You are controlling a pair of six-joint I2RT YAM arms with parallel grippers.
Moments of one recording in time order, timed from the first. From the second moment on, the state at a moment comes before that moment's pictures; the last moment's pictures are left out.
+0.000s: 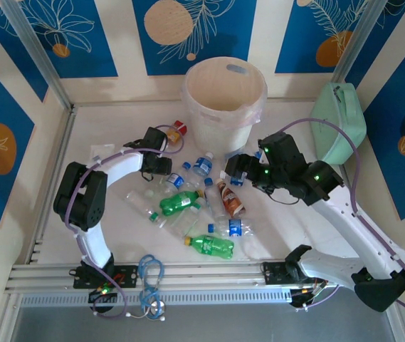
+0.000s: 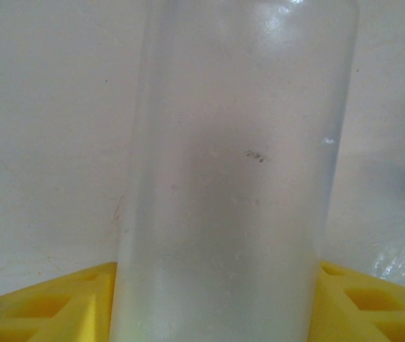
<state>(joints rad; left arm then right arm) -0.40 1.82 1.19 -0.52 -0.08 -0.24 0.63 1.05 1.25 -0.99 -0.13 0.92</state>
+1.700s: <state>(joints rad) -0.70 1.24 1.24 -0.43 0.52 -0.36 0.63 1.47 1.80 -1.08 -0.24 0.83</state>
